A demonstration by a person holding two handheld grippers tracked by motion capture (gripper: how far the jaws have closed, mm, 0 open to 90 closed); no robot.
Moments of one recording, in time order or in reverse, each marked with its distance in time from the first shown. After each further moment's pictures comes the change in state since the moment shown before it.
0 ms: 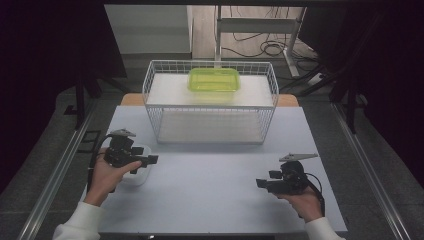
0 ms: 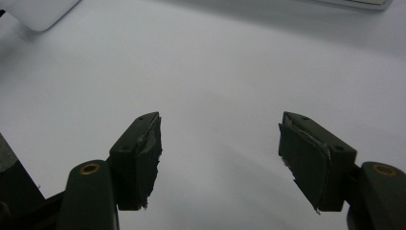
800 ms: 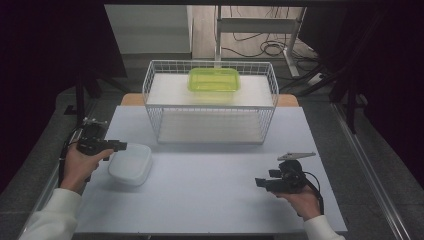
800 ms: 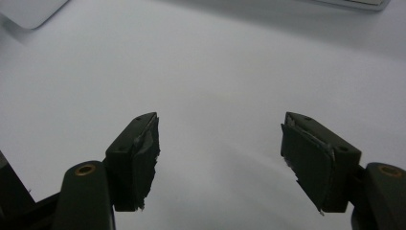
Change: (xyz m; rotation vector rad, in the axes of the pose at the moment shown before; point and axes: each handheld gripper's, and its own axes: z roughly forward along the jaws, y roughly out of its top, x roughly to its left) left arm 0.078 -0.002 -0.028 0.029 0.173 -0.140; right arm 0.000 0.003 0.004 0.006 -0.019 -0.001
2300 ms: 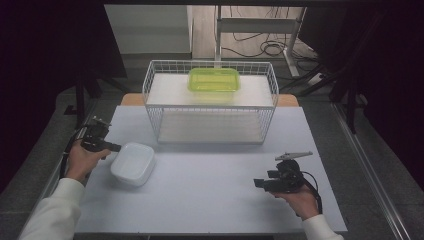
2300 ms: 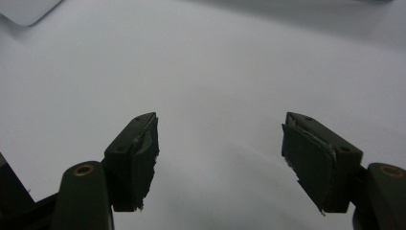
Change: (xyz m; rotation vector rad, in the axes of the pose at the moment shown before) left arm 0.022 0.006 0.041 0.182 0.047 0.022; right arm 0.002 0.001 0.006 0.030 -0.001 0.013
